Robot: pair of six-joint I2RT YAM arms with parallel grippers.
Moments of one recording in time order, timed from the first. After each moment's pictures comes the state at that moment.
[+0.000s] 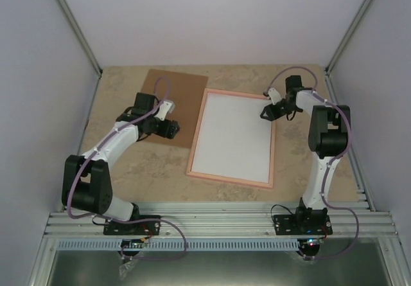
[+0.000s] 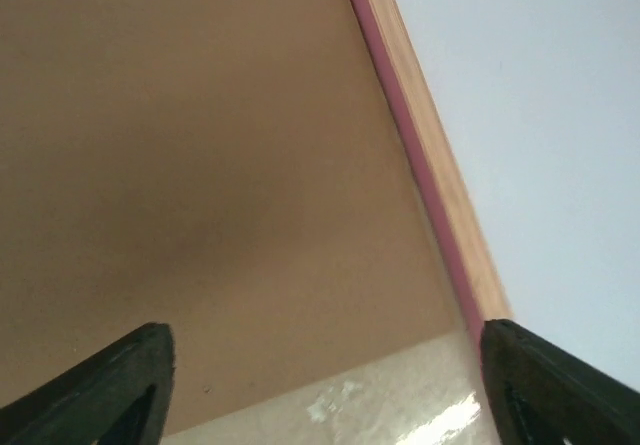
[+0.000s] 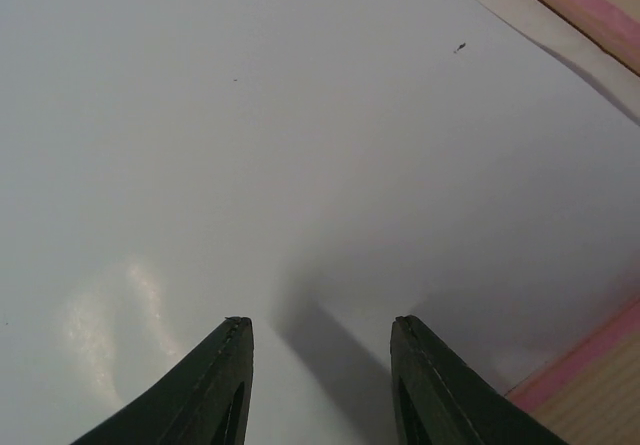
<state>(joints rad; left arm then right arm) -0.20 1.46 0.99 -0.46 0.29 0.11 0.03 2.13 1.51 -0.62 -0.48 -0.49</state>
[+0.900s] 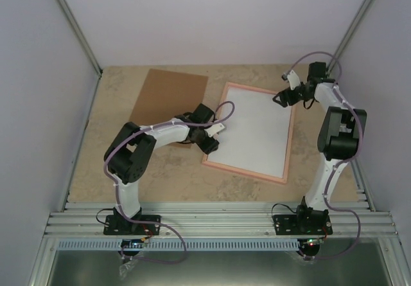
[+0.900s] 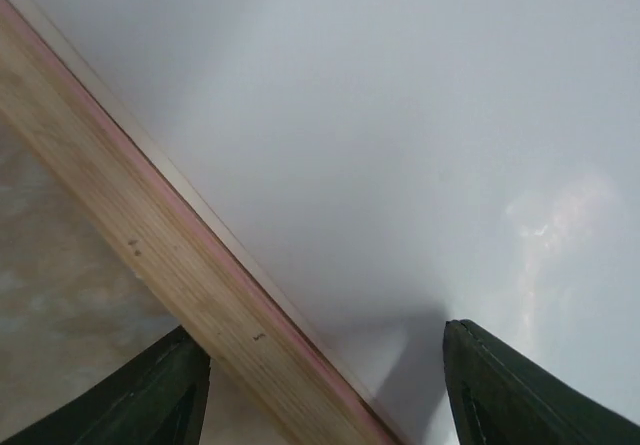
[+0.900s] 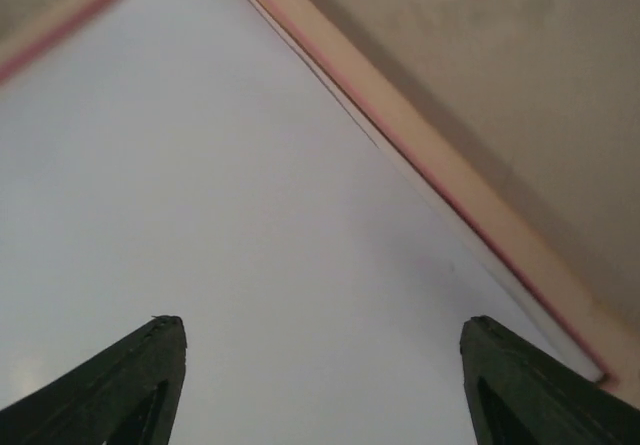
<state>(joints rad) -0.63 1.89 1.18 -0.40 0.20 0.26 -0.12 2.10 1.65 -0.63 -0.55 -0.60</state>
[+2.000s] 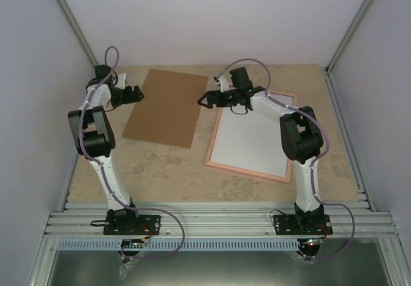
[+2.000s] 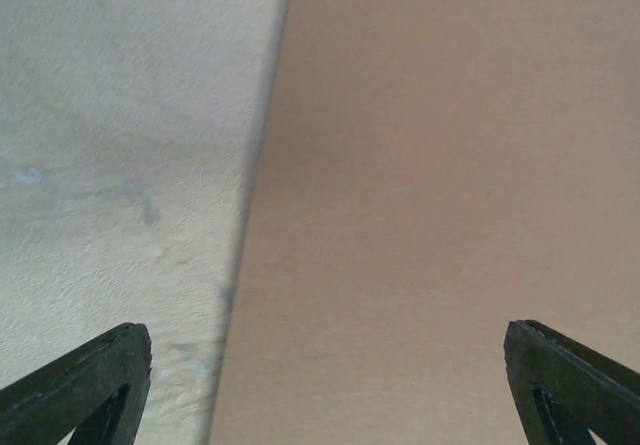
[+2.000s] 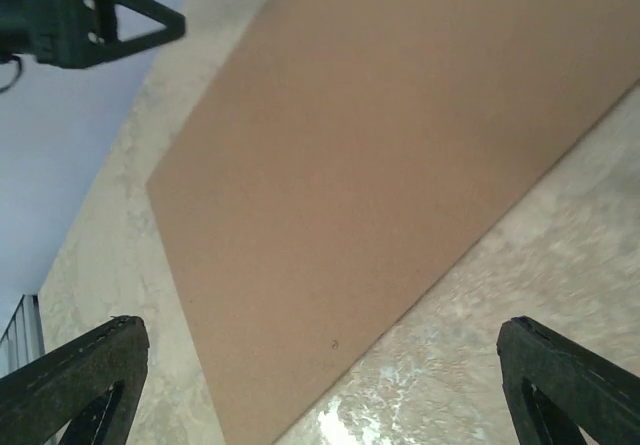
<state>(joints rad) 0.22 2.13 1.70 -0.62 0.41 0.07 0.45 2.13 1.66 -0.22 -0.67 0.29</state>
